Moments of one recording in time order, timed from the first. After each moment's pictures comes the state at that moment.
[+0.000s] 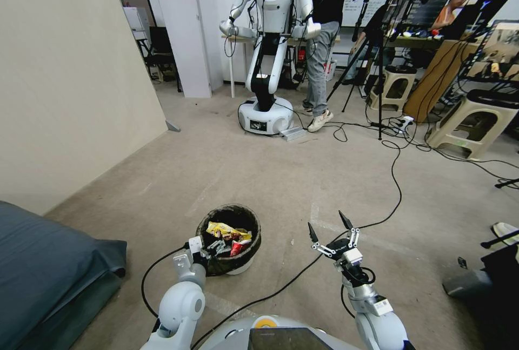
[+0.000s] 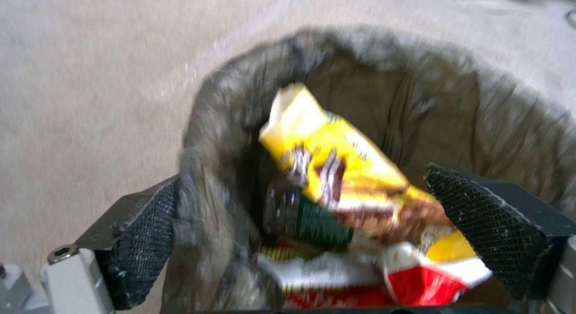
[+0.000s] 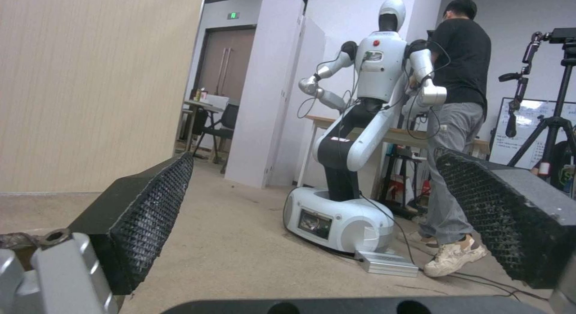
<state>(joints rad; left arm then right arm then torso) 1.60 -1.44 -0.44 -2.13 -0.43 0.41 -0.33 -1.72 1.36 0.60 1.97 0.09 0.71 -0.24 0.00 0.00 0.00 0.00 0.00</state>
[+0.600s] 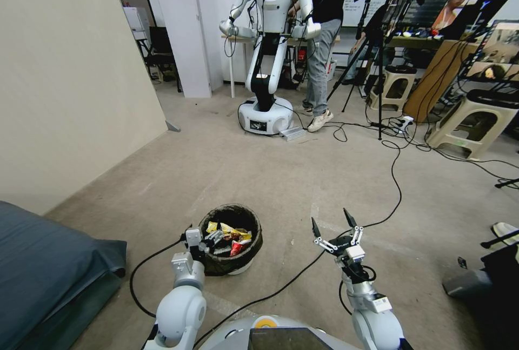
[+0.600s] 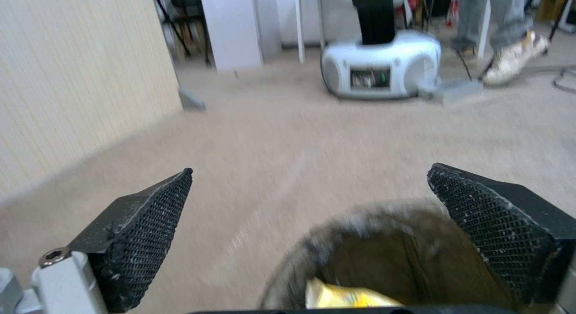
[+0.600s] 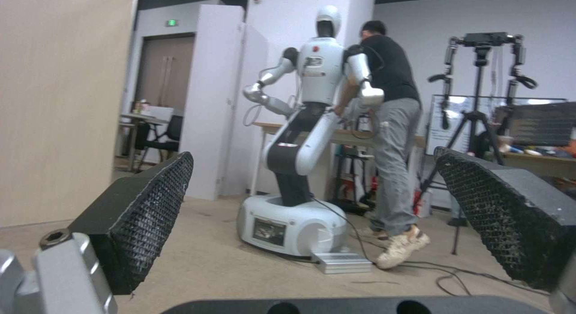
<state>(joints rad) 1.68 -1.45 -0.42 -2.20 0.04 0.09 -0.23 -1.70 1.39 0.58 1.99 0.06 0.68 -0.04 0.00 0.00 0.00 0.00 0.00</state>
